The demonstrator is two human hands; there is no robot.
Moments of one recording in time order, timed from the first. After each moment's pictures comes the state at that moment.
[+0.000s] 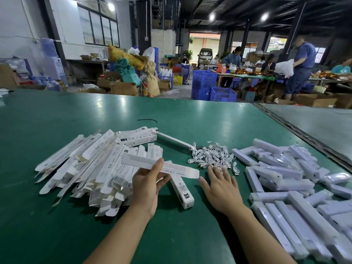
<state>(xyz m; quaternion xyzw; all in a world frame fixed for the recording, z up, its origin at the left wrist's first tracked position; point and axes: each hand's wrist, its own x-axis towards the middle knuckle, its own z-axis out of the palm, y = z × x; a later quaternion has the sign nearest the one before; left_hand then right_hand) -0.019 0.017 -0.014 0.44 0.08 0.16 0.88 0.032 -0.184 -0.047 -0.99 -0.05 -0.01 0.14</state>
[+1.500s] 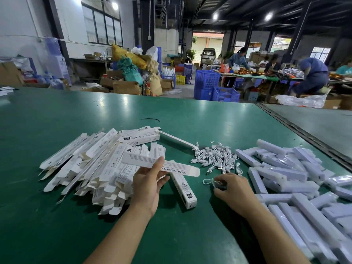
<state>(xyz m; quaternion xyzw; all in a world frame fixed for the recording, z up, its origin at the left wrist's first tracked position) -0.018 0.022 -0.013 0.43 0.10 0.16 0.88 0.015 -0.207 -0.014 -0.96 -0.12 -0.06 0.23</state>
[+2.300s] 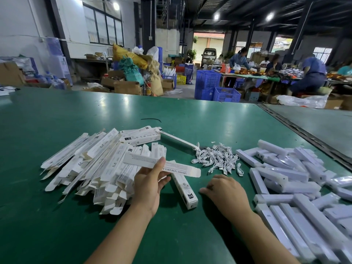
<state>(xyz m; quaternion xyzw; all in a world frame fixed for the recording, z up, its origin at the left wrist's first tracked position) -0.018 0.022 -0.013 0.44 0.10 0.16 0.88 0.010 -0.178 -0.025 -0.98 -0.12 -0.11 0.12</state>
